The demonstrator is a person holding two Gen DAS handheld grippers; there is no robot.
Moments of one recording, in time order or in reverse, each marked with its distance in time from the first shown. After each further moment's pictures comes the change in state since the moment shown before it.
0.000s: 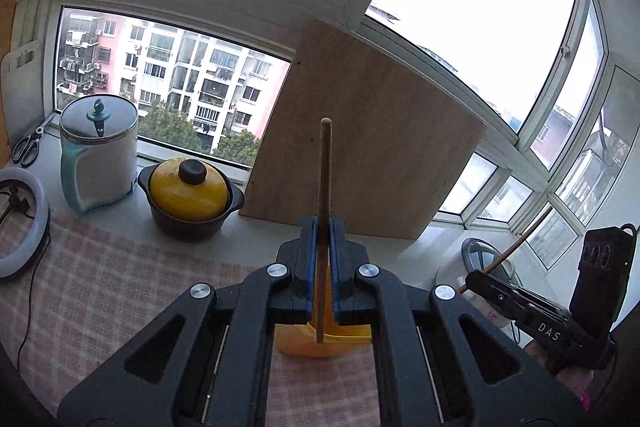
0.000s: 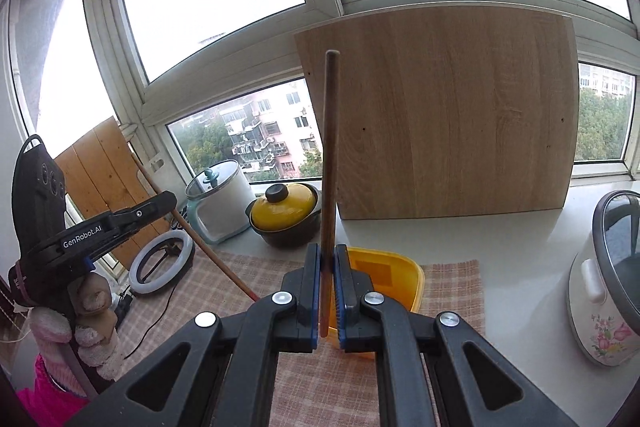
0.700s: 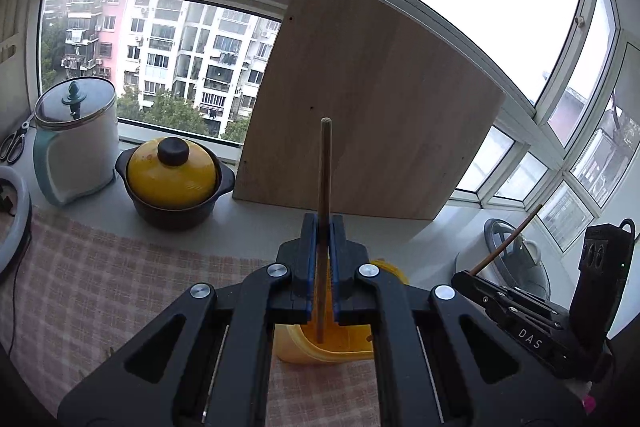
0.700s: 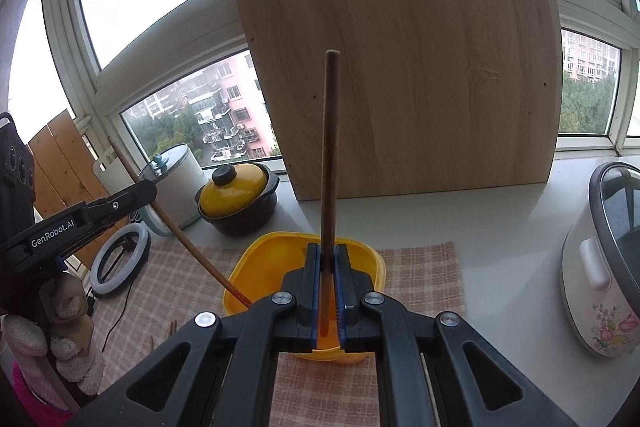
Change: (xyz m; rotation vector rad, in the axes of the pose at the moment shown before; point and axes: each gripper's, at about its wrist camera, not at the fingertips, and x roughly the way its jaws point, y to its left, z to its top) left arm 0.071 -0.009 -0.021 0.035 0.087 0.042; right arm 0.054 -0.041 -0.017 0.055 0.078 -0.102
